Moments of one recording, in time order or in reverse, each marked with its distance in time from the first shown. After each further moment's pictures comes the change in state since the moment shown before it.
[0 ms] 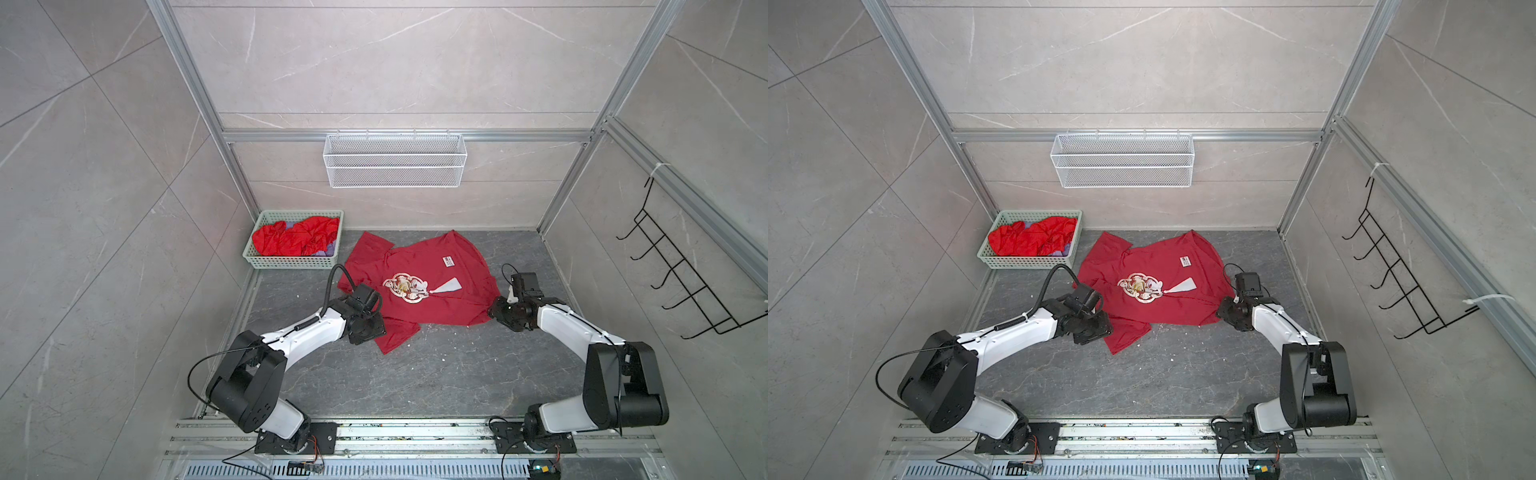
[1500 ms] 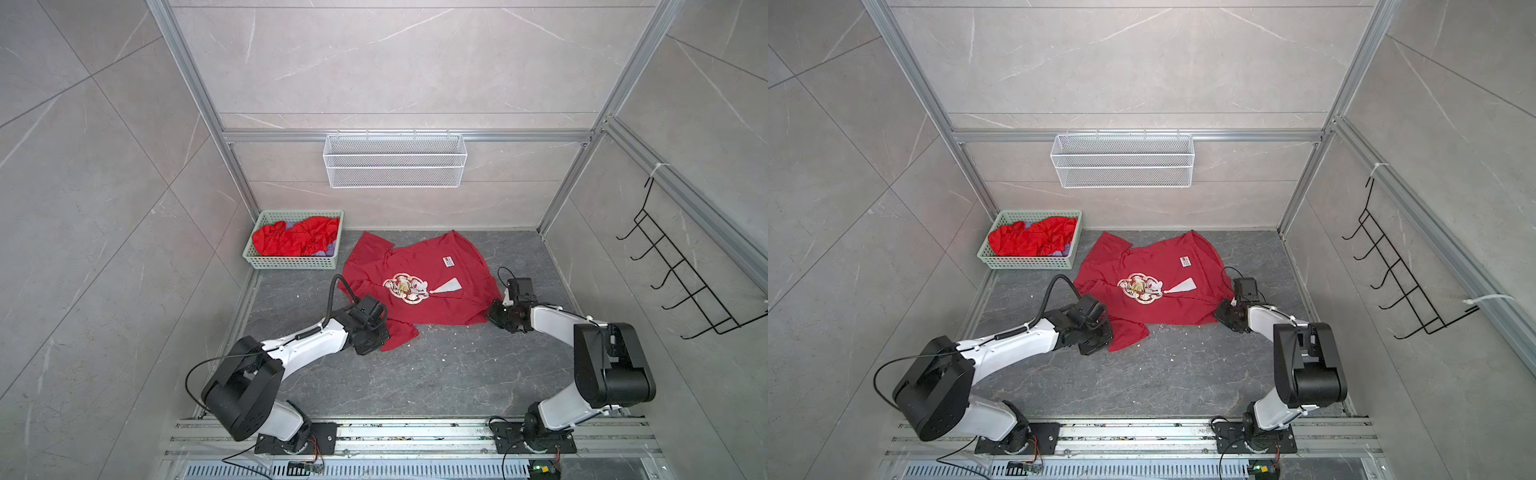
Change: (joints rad) left arm -0.067 -0.130 -0.080 0.015 -0.036 -0.155; right arm -0.014 0.066 -0.035 0.095 -0.046 0.047
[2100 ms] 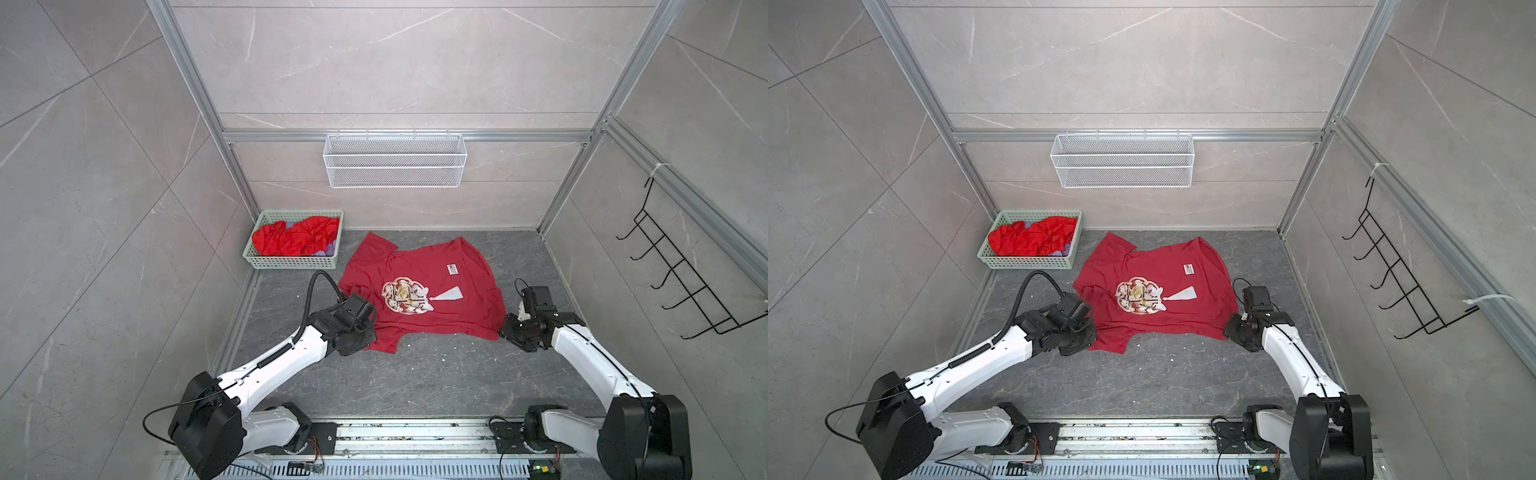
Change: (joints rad) left arm 0.000 -0.171 0.031 -0.240 -0.105 0.040; right arm 0.000 -0.362 -0.072 -0.373 0.045 -0.035
